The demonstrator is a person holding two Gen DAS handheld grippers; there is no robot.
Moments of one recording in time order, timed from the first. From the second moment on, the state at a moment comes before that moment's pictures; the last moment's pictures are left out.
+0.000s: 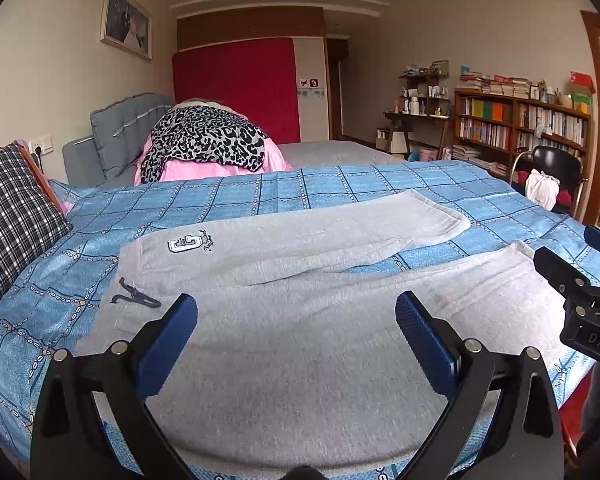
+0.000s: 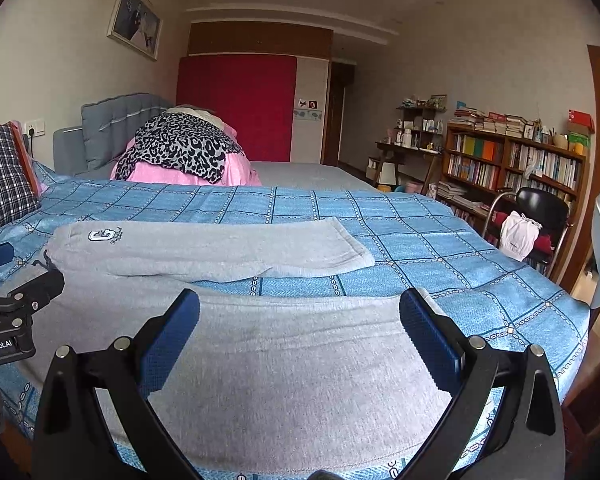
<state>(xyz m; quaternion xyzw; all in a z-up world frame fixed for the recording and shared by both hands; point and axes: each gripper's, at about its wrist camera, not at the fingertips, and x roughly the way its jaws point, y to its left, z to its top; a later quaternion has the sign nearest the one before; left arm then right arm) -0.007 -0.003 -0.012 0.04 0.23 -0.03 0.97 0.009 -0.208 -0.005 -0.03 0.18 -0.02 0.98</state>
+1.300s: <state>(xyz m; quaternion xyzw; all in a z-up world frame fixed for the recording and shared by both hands) 0.029 0.005 -0.036 0.03 0.27 -0.02 0.96 0.053 -0.218 -0.038 -0.01 0.26 -0.02 0.97</state>
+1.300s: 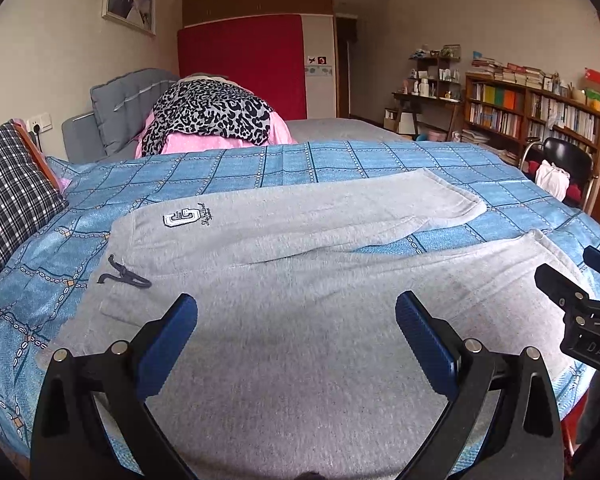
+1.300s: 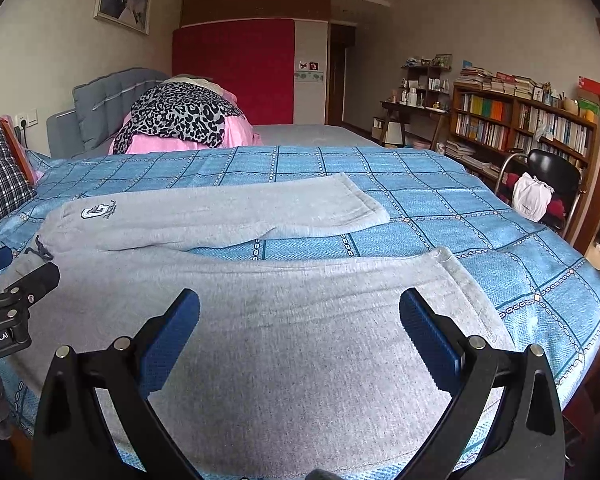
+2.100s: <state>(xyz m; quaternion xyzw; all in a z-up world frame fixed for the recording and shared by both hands) 0.078 0.022 -0.056 0.04 0.32 0.01 0.95 0.109 -0.223 -0.074 -0.04 0.31 -0.08 0.95</state>
